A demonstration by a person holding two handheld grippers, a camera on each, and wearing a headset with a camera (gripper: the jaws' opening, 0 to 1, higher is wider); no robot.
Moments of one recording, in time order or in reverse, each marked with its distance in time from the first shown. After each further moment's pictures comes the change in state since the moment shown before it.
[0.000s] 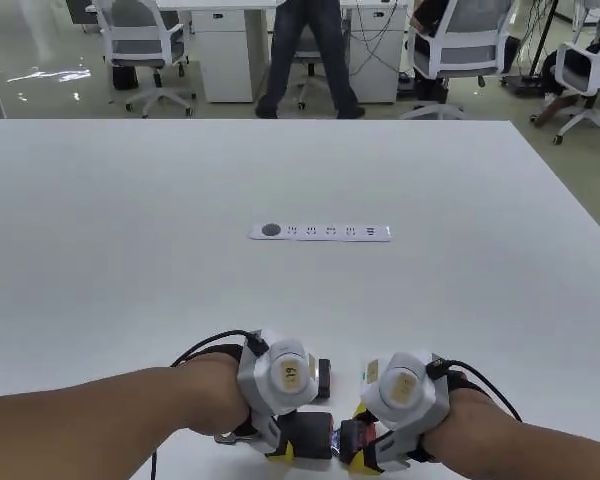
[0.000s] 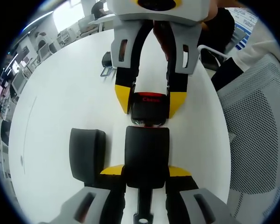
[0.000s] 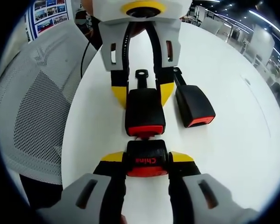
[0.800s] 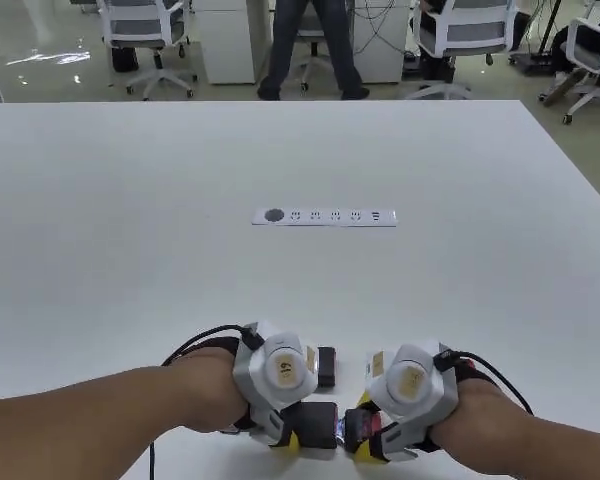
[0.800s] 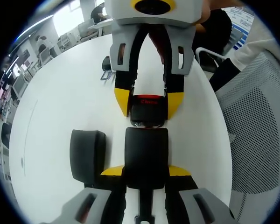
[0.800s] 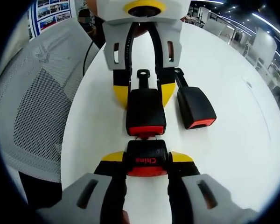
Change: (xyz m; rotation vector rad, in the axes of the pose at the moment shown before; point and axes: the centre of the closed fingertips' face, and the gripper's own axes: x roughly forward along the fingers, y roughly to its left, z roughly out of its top) left arm 0.001 -0.001 -0.001 0.020 -0.053 0.005; right arm 0.000 -0.001 0.002 -0.024 0.004 0.011
